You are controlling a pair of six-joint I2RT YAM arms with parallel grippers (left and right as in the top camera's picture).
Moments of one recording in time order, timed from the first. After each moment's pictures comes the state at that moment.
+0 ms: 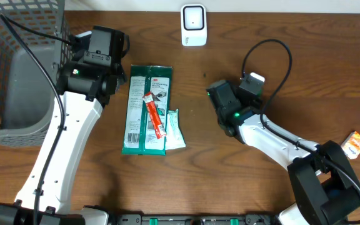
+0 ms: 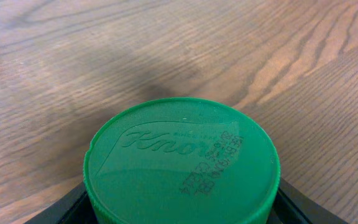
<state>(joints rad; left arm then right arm) -0.23 1.51 1.51 -1.07 -0.48 -0.56 0.53 1.72 0.92 -0.21 0.82 0.83</state>
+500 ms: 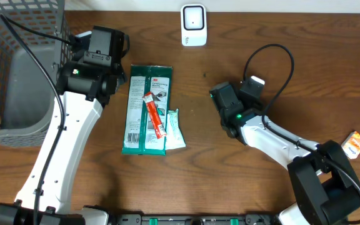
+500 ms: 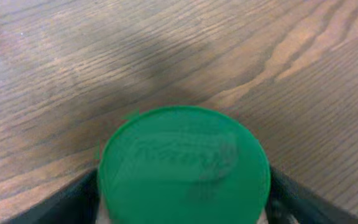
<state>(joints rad) -0.23 1.51 1.51 -1.07 -0.48 -0.56 0.52 1.72 0.90 -0.20 0.71 0.83</state>
